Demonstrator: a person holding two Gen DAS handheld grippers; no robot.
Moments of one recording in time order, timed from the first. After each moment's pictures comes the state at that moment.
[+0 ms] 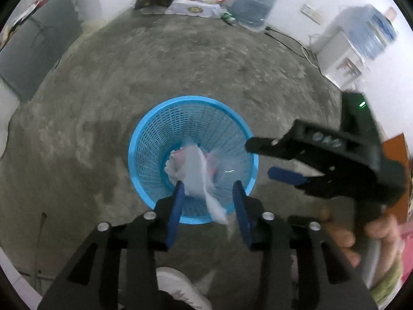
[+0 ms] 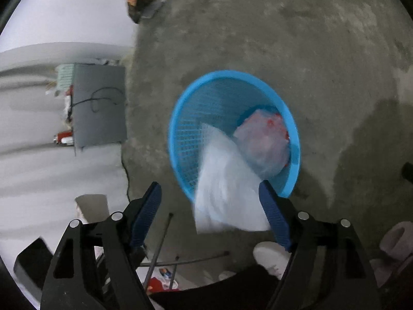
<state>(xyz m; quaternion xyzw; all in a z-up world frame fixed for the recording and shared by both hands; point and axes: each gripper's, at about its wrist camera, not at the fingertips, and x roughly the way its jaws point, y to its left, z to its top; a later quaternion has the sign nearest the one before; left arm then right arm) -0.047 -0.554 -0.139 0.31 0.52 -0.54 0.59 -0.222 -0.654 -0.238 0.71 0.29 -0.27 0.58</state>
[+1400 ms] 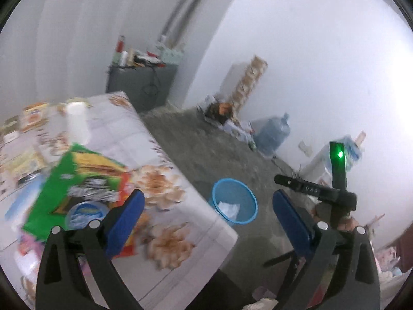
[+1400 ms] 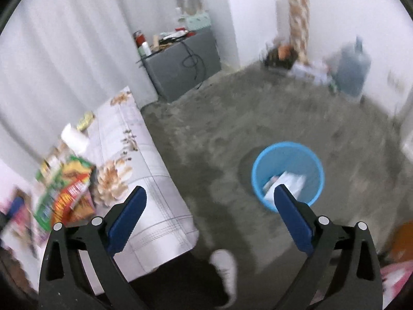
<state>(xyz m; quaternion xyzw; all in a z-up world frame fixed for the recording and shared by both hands) 0.079 -0.073 0.121 -0.01 0.38 -0.52 0.76 -0.086 -0.380 0.039 0.20 0.38 -0.30 0.85</state>
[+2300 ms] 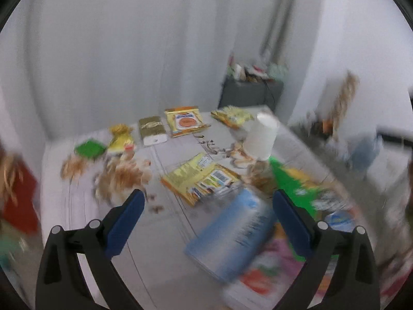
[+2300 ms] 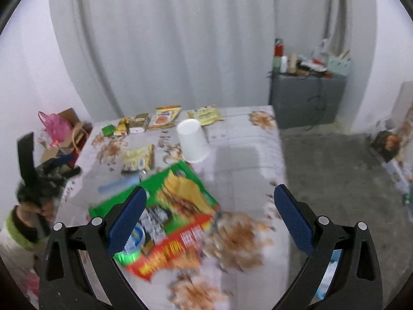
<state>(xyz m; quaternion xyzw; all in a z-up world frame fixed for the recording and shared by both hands) 0.260 0.072 0.057 0.09 0.35 -0.32 0.87 0.133 -0.281 0.090 0.09 0.39 -0.01 0.92</state>
